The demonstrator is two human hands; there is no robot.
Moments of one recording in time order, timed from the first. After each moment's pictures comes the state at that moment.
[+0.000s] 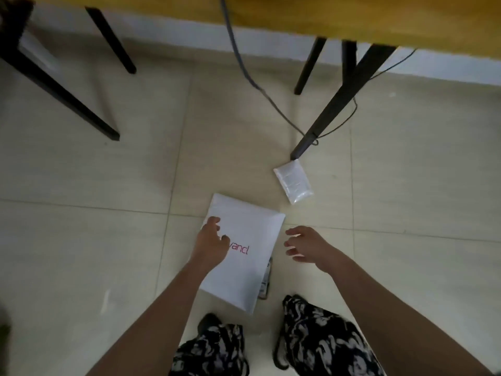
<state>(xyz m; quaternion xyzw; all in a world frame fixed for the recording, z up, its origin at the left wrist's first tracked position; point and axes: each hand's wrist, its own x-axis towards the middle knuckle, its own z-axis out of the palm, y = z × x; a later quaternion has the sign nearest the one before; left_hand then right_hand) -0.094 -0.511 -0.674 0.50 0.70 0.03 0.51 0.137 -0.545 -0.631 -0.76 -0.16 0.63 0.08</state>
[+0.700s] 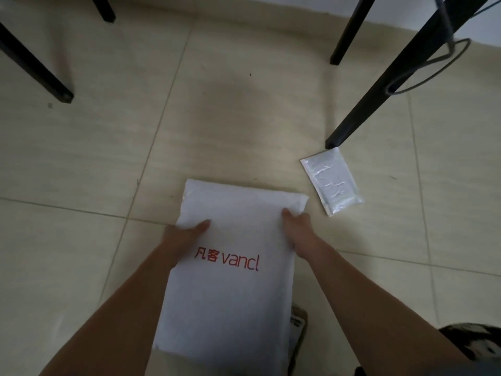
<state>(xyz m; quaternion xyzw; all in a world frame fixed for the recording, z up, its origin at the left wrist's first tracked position) -0.143 -0.447 -1.009 0.25 0.79 0.11 0.55 0.117 -0.461 -0.998 -0.82 -0.16 0.49 0.23</state>
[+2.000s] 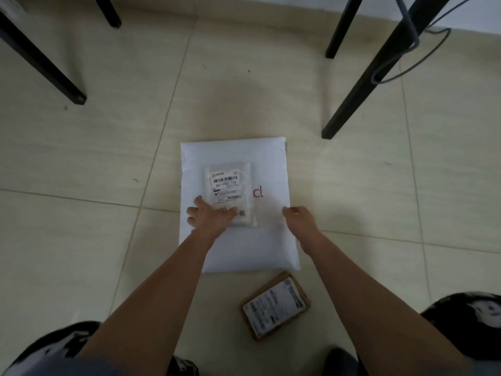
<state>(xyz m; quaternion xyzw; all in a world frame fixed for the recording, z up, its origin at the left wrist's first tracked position) -0.077 -0.458 -0.961 0.37 0.80 0.08 0.46 0.115 -0.495 -0.963 -0.81 -0.25 0.50 0.19</state>
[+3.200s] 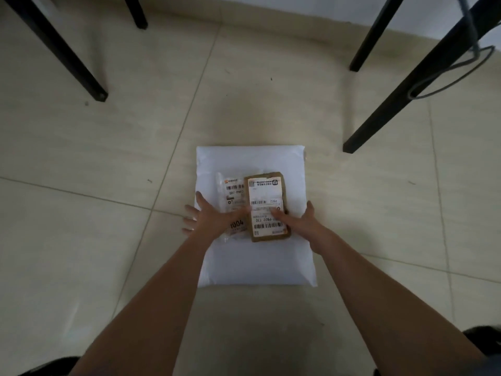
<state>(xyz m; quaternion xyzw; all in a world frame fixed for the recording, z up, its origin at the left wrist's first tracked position) -0.108 -0.435 -0.973 0.36 0.81 0.03 0.47 0.102 -0.459 -0.985 -0.76 -0.25 0.58 0.16</state>
